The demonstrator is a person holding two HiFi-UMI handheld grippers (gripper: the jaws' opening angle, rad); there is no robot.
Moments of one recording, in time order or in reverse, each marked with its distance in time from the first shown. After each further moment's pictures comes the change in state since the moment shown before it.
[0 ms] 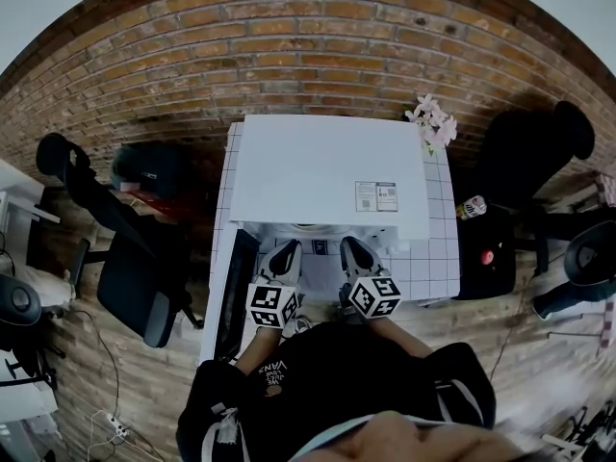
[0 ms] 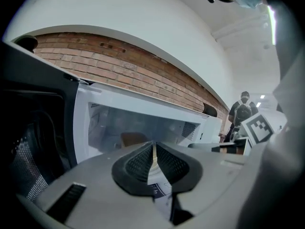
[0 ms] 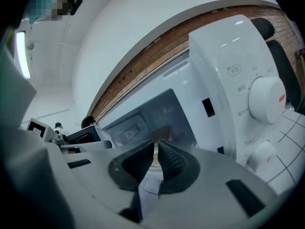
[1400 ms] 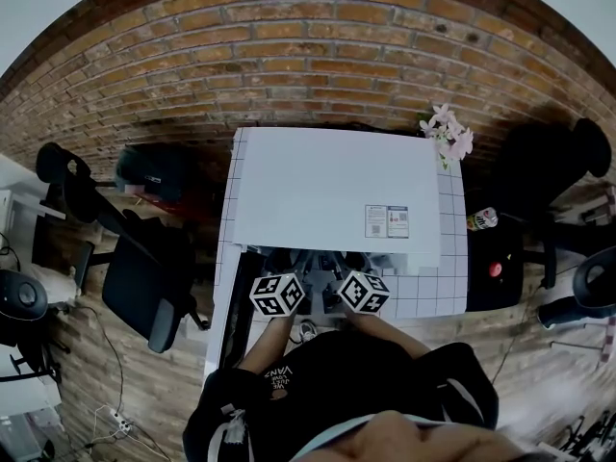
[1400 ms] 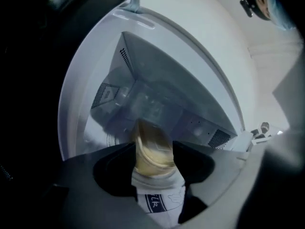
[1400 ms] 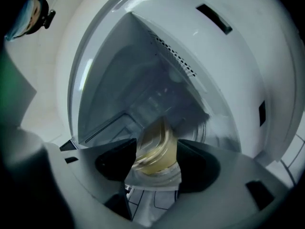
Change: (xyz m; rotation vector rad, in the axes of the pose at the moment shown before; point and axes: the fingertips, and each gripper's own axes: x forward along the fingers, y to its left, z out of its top) left arm 0.060 0.056 -0.032 -0.348 0.021 0.115; right arm 0.073 -0.016 -0.027 0.298 0.021 -0.054
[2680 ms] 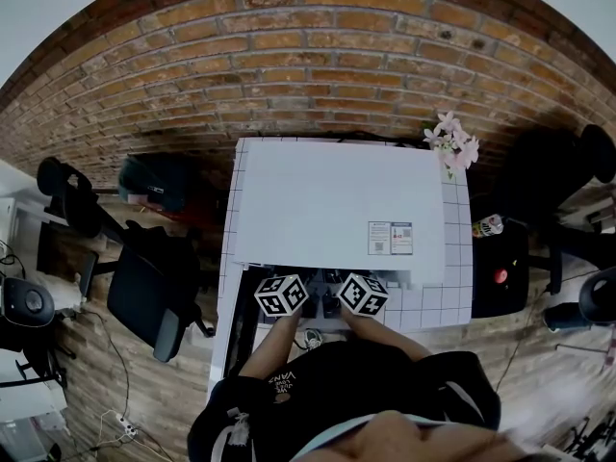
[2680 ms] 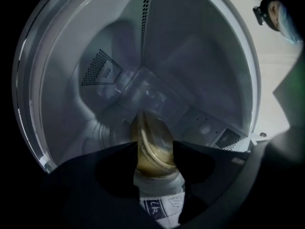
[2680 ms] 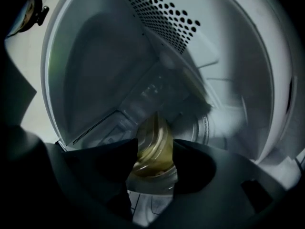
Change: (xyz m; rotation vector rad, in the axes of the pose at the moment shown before) left arm 0.036 0.012 -0.014 -0.089 0.058 -0.046; right arm 0.029 -0.011 -0.006 0.045 0.046 -0.040
